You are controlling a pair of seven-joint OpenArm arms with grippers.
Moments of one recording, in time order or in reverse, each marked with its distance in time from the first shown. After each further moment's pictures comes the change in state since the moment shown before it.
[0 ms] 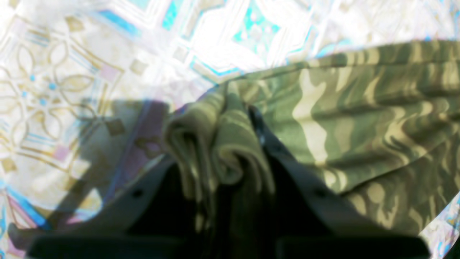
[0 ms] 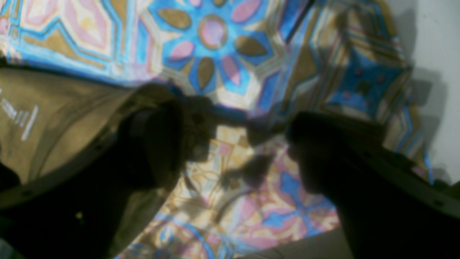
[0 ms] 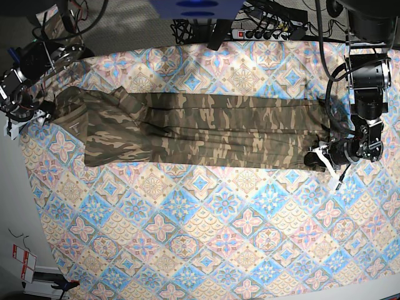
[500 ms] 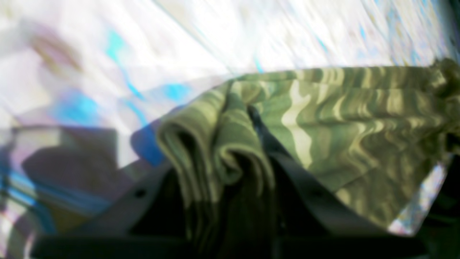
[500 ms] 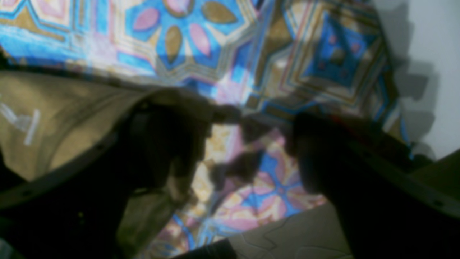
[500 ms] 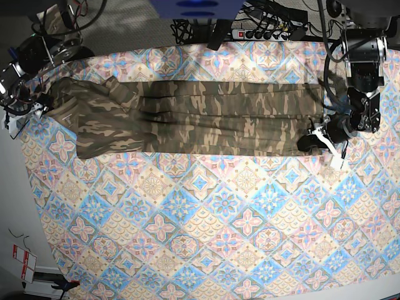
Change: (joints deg) left arm 9.5 -0.3 -1.5 2.8 -13.7 -2.6 -0.5; right arm -2.0 0.6 0.2 0.4 -0.5 0.0 -0.4
